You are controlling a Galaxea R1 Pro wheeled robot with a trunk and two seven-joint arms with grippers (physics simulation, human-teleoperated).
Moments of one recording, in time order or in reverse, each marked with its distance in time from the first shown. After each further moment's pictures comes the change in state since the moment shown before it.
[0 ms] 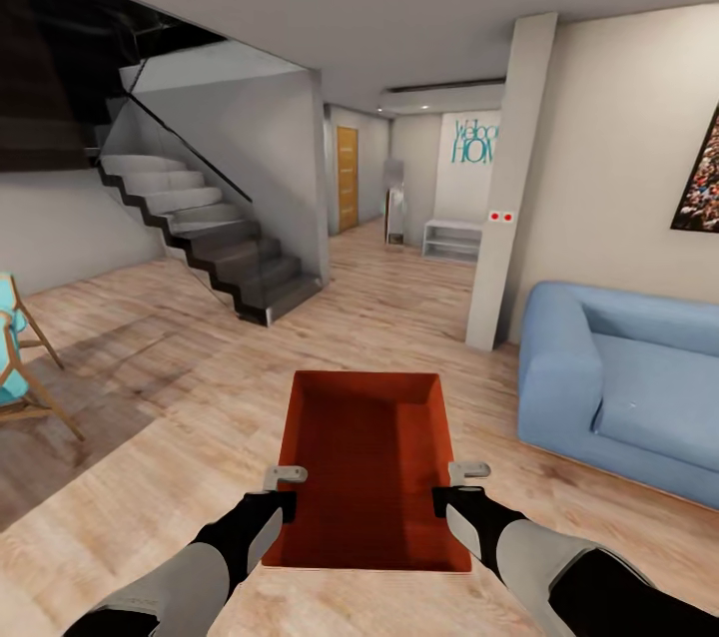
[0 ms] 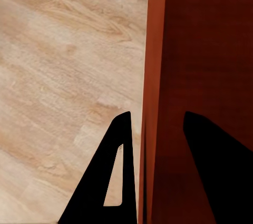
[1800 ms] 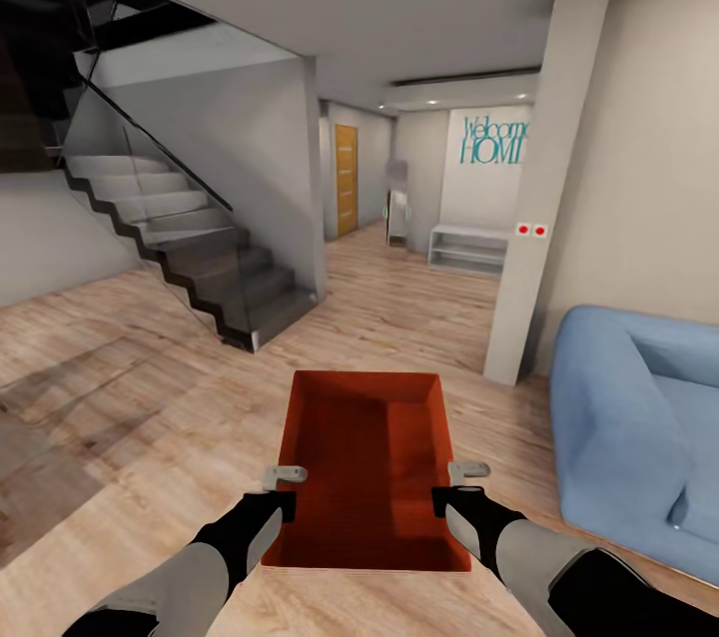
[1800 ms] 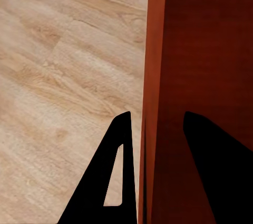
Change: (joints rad) left arm 0.000 0.002 0.000 0.000 -0.001 -0.001 -0.003; right arm 0.000 0.002 -0.001 0.000 0.001 -0.001 -0.002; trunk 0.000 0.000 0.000
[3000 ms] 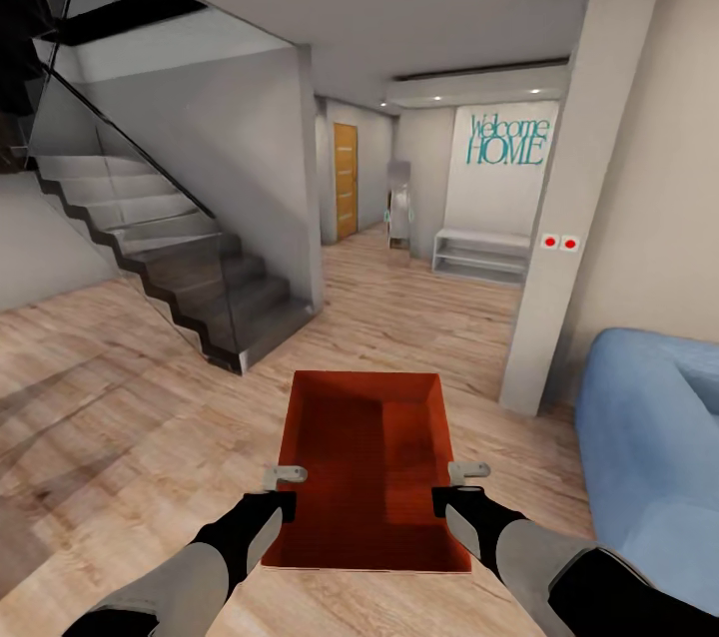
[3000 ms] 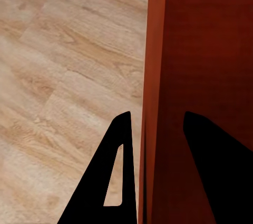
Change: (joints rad) left arm 0.000 0.000 0.000 0.000 0.001 0.001 0.000; right arm 0.000 0.000 0.000 0.000 0.000 0.001 0.000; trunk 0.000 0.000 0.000
